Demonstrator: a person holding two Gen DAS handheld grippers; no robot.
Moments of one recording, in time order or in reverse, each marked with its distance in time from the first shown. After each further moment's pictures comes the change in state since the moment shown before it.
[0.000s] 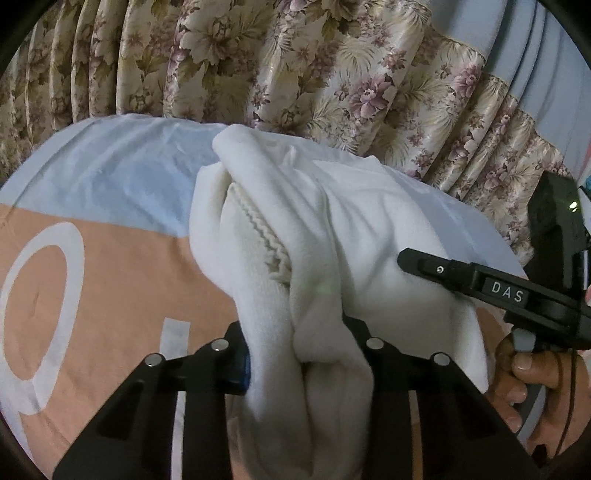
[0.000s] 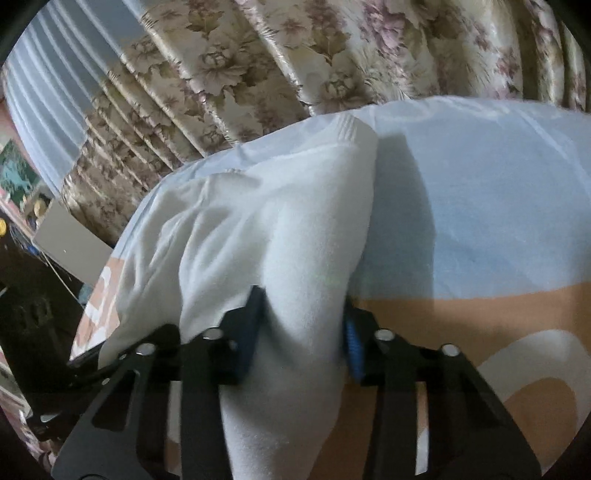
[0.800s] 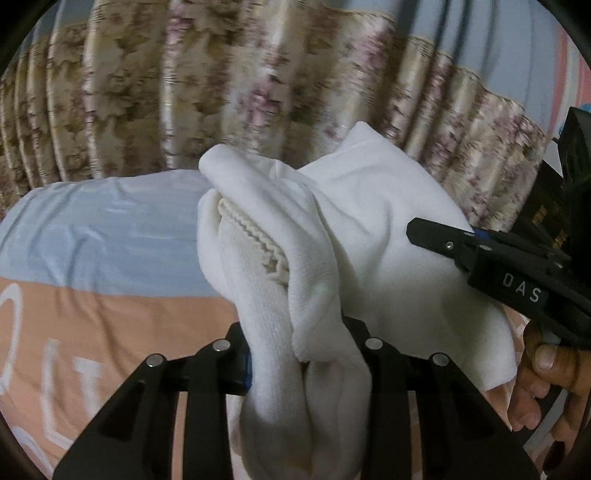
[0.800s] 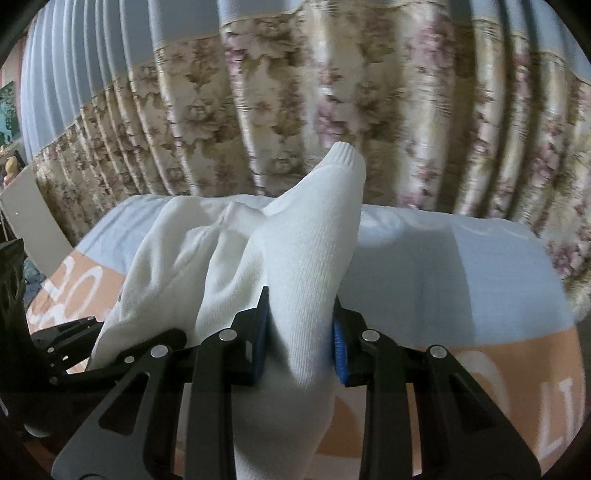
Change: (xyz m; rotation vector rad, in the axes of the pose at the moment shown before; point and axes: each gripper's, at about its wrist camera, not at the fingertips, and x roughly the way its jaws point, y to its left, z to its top) left arm 0.011 -0.182 0.010 0.167 -0.022 -0.034; right arm -0.137 -0.054 0.012 -0.206 -0.182 -0.260
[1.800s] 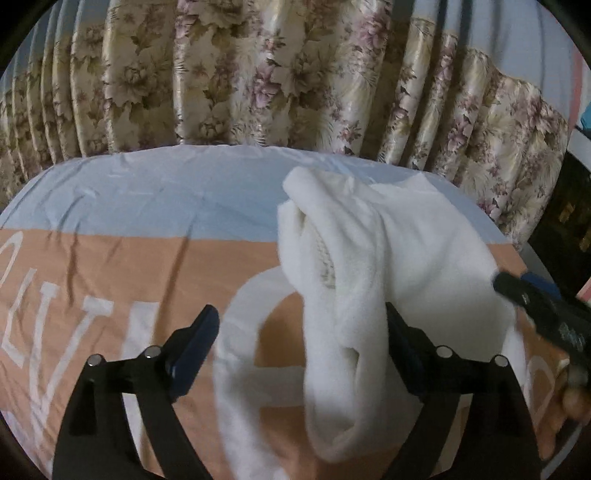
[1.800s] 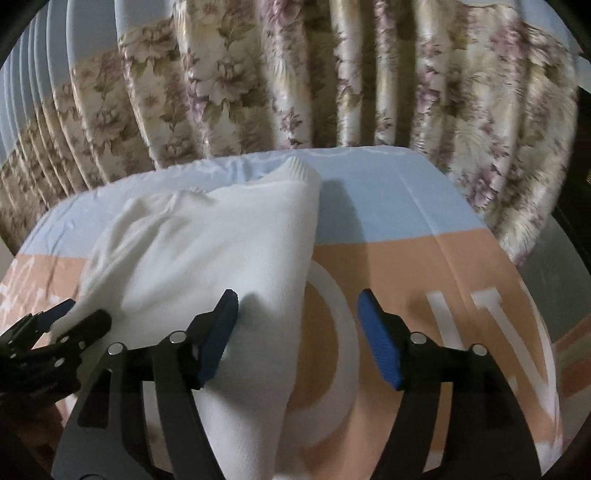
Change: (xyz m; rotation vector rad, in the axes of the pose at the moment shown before) left arm 0.022 -0.057 -0.052 -0.072 -0.036 0.142; right arm -0.049 -0.133 -0.108 0.173 0.000 -0.198
